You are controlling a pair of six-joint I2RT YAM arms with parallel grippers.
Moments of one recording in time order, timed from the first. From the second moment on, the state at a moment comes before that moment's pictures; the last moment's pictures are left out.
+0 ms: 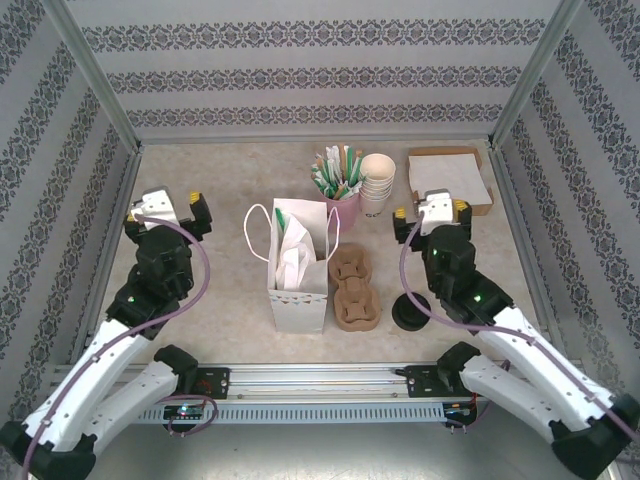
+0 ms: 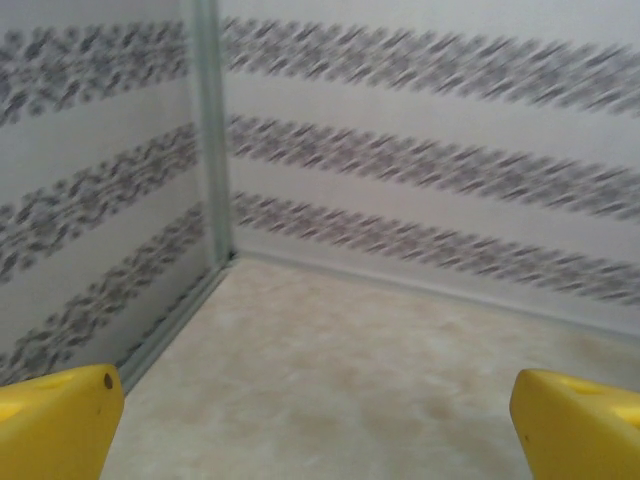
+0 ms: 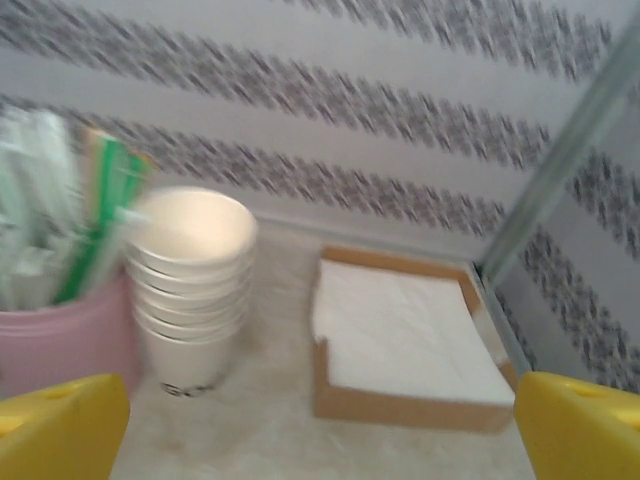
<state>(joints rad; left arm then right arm) -0.42 0.70 0.75 -0.22 -0.81 -0.16 0.53 0.77 0.68 -0.16 0.59 -0.07</state>
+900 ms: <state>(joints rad) -0.10 1.36 0.33 0.49 -0.67 -0.22 0.01 1.24 0.32 0.53 0.31 0.04</state>
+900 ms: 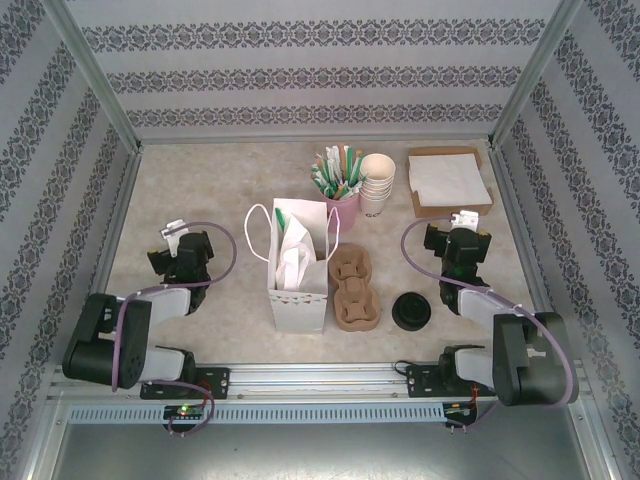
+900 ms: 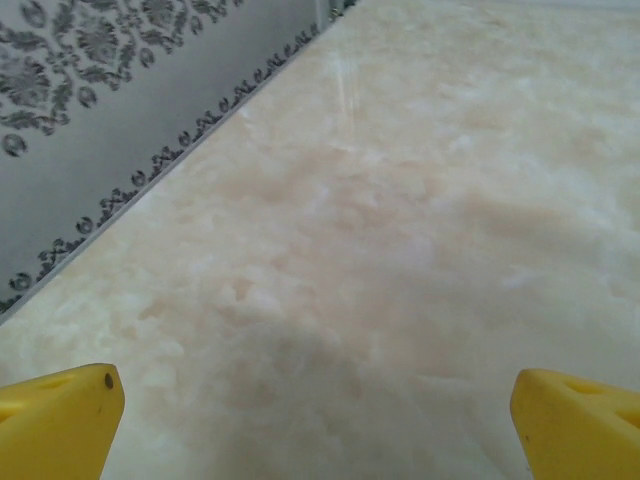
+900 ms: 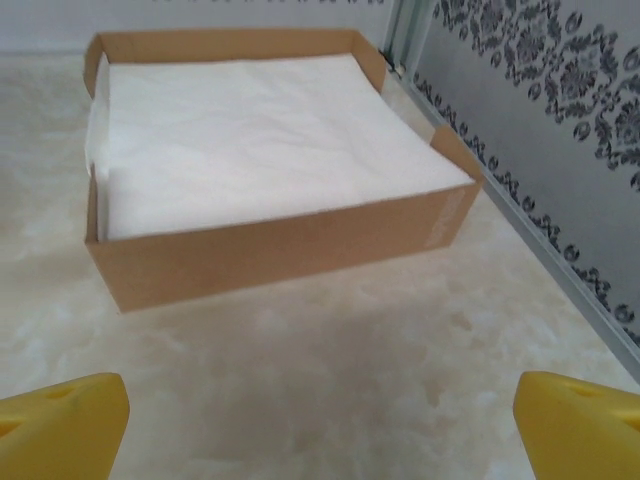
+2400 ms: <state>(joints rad) -0.05 1.59 0.36 0.85 -0.23 -0.01 0.02 1.52 0.37 0.79 0.07 0.02</state>
